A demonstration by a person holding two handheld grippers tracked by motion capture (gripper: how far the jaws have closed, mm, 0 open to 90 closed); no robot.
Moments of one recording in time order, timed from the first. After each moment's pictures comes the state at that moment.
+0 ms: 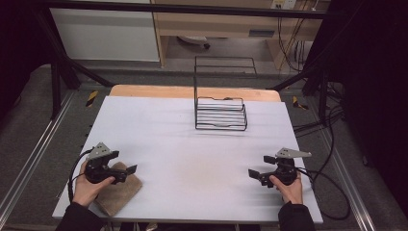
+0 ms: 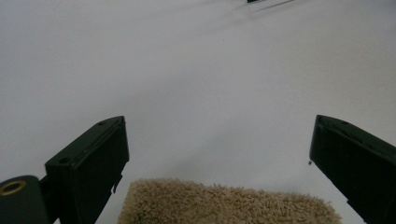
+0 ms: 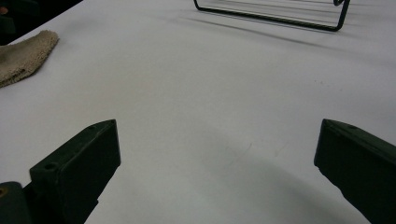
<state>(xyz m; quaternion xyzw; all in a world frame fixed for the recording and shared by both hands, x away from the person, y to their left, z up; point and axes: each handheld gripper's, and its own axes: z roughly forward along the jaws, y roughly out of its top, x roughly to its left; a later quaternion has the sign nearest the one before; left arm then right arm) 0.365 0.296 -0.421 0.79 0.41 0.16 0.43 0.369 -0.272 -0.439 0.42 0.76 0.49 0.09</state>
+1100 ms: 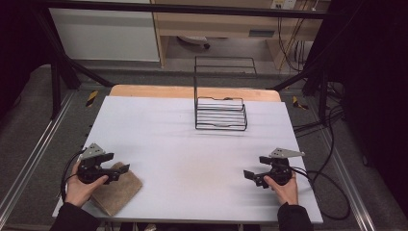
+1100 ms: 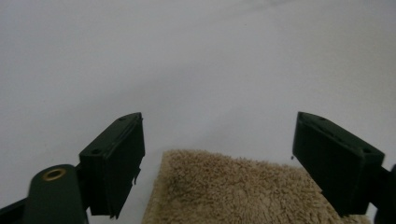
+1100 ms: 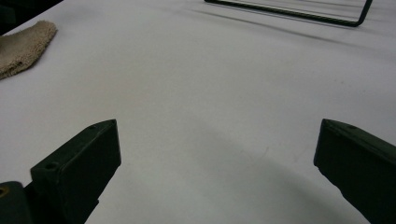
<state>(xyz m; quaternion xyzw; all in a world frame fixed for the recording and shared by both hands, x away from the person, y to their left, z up) 0.362 0.317 -0.419 0.79 0.44 0.17 0.40 0.369 -0.255 -0.439 0.41 0.77 0.47 0.08</state>
